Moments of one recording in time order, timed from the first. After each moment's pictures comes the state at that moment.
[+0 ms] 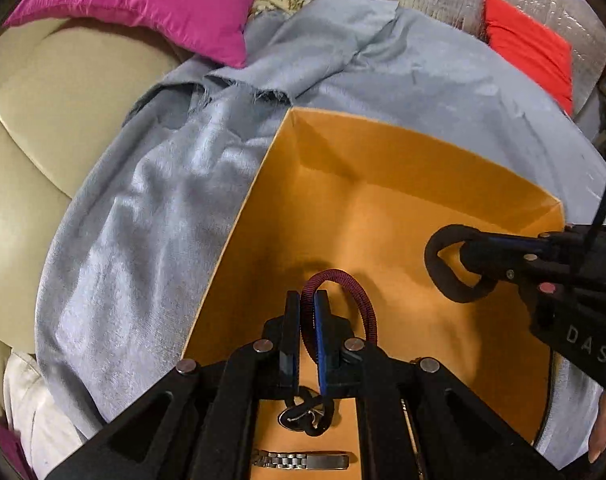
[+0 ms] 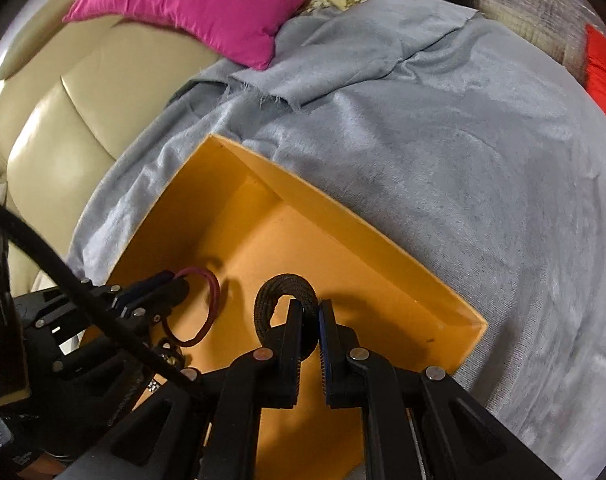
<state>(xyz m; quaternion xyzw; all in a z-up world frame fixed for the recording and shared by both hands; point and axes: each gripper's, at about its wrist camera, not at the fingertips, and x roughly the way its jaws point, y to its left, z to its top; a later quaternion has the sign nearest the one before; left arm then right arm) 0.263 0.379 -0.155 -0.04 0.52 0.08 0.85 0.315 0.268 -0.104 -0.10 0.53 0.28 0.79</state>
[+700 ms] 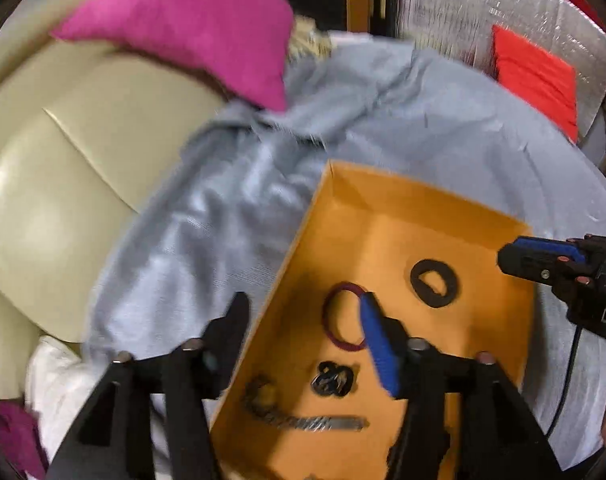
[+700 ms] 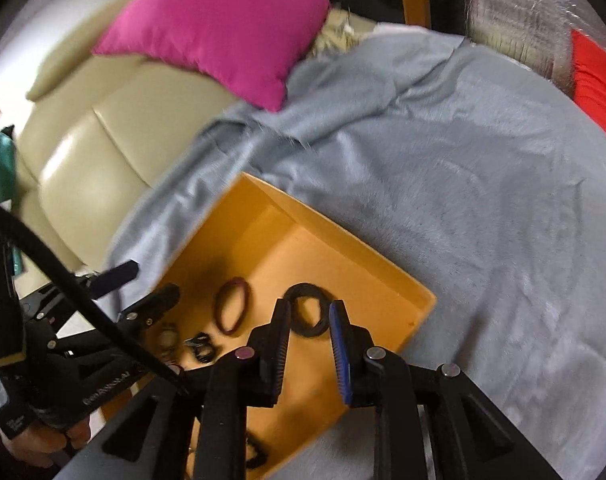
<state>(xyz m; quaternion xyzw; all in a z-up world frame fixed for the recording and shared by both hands) 0.209 0.381 -0.088 -0.02 0.45 0.12 0.88 0.282 0.232 -0.052 -0.05 0.48 0.30 0.82</state>
